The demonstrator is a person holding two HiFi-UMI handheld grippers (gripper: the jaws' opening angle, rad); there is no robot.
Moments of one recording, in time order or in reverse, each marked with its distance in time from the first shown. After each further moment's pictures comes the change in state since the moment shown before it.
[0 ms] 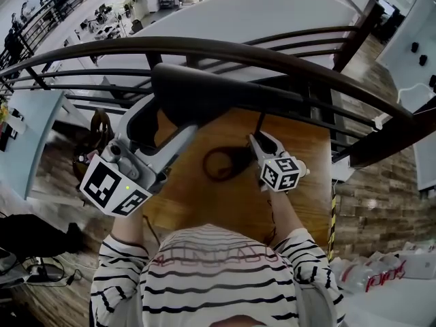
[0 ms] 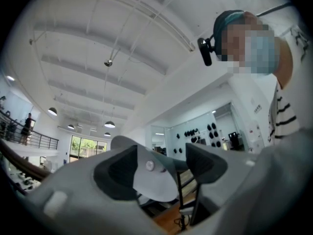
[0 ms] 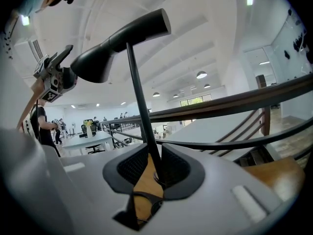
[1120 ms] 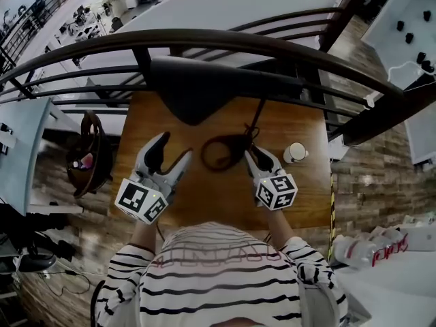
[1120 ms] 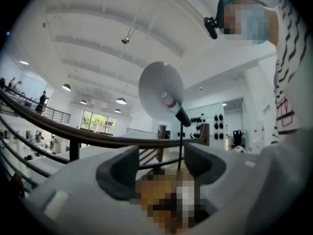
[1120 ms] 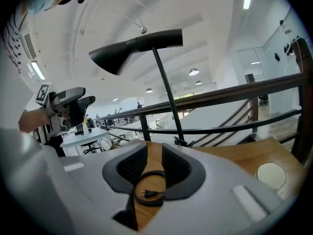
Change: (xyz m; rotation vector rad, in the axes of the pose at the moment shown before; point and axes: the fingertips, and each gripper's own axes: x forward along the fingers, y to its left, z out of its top) left arm -0.072 0.013 -0.157 -0.169 0.215 0.088; right arm -0.049 0.062 -0.049 0.038 0.052 -0.099
